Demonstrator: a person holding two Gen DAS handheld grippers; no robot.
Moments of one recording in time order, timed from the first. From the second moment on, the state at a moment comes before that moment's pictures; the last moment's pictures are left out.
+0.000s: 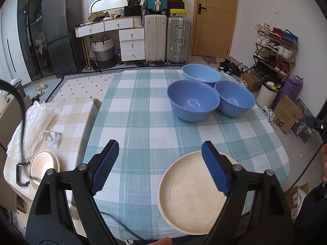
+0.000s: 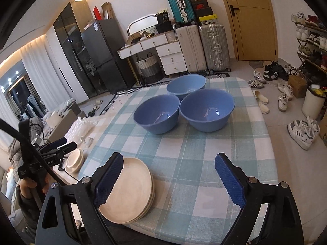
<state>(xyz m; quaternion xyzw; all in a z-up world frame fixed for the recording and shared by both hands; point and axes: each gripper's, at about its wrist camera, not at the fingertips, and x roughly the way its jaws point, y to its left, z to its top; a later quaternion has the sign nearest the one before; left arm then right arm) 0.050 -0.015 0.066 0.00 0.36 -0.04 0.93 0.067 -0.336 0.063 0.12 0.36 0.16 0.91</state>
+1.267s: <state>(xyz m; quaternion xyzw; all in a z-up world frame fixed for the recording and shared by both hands) 0.065 -0.047 0.244 0.05 0.29 0.00 0.96 0.102 -0.368 0.207 0.08 0.30 0.12 0.94</state>
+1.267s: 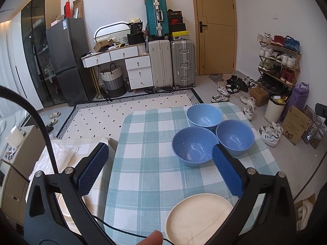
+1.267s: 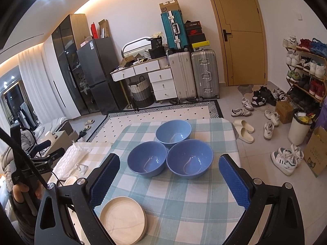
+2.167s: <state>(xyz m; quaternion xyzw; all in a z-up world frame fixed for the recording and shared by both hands) 0.162 -0.092 0.256 0.06 0.34 -0.02 0.94 0.186 -0.363 0.200 0.05 0.35 0.11 0.93</state>
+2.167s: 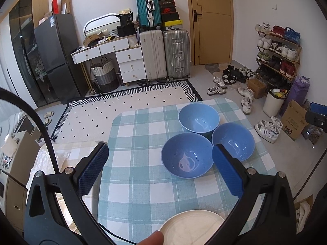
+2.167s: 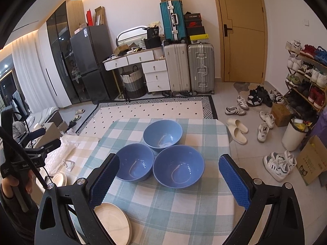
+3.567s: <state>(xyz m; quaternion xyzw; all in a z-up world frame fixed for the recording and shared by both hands) 0.411 -0.056 0.049 0.04 0.46 -0.04 0.89 0.383 -0.303 0.054 -0.03 0.46 0.15 0.88</state>
